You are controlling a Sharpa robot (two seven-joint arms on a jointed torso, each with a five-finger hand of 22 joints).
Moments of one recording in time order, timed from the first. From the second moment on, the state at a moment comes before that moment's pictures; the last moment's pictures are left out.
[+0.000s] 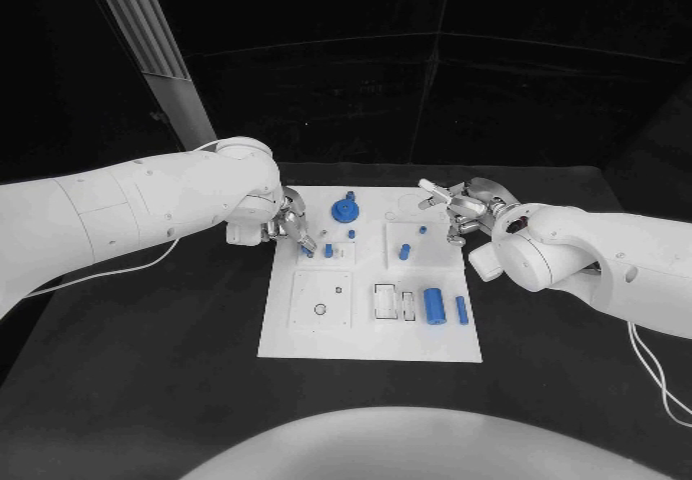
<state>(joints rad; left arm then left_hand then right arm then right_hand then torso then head) 1.39 -0.54 -0.23 1.18 -0.89 0.43 -0.61 1.12 -0.01 0.19 0.29 0.62 0.63 0.09 0.76 0.69 1.46 0.03 1.58 1.31 1.47 -0.02 1.57 1.31 0.01 1.46 0.10 1.57 1.31 1.19 -0.86 -0.09 1.58 -0.47 -0.50 -0.13 1.12 0.24 -0.29 0.29 0.08 0.83 0.19 0.22 0.07 1.47 0.12 1.53 1.31 1.47 0.06 1.52 1.31 0.11 1.22 0.17 1.12 1.31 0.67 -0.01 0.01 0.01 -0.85</state>
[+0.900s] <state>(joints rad) 1.39 -0.54 -0.23 1.19 -0.89 0.43 -0.61 1.13 0.00 0.19 0.29 0.62 0.63 0.09 0.76 0.69 1.46 0.03 1.58 1.31 1.47 -0.02 1.57 1.31 0.01 1.46 0.10 1.57 1.31 1.19 -0.86 -0.09 1.58 -0.47 -0.50 -0.13 1.12 0.24 -0.29 0.29 0.08 0.83 0.19 0.22 0.07 1.47 0.12 1.53 1.31 1.47 0.06 1.52 1.31 0.11 1.22 0.17 1.12 1.31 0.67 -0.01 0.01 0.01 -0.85</state>
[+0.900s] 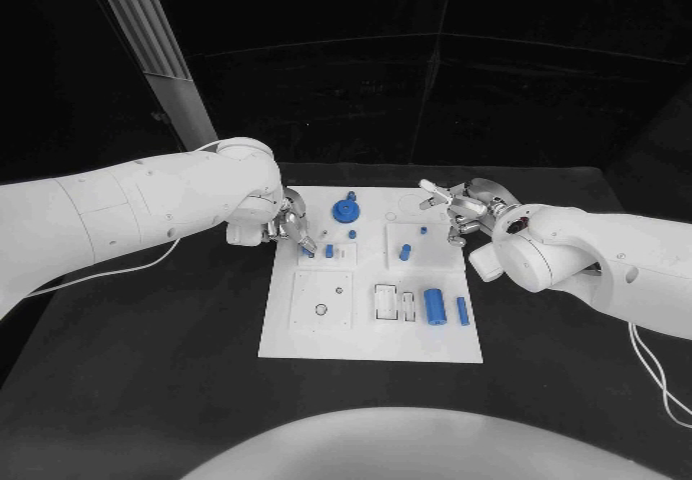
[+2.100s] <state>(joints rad) 1.39 -0.54 -0.23 1.18 -0.88 0.44 -0.59 1.22 0.02 0.22 0.28 0.74 0.65 0.08 0.76 0.69 1.46 0.03 1.58 1.31 1.46 -0.02 1.57 1.31 0.01 1.47 0.10 1.57 1.31 1.19 -0.86 -0.09 1.58 -0.47 -0.50 -0.14 1.12 0.24 -0.29 0.29 0.08 0.83 0.19 0.23 0.07 1.47 0.12 1.53 1.31 1.47 0.06 1.52 1.31 0.11 1.22 0.17 1.12 1.31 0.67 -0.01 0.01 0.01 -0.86</state>
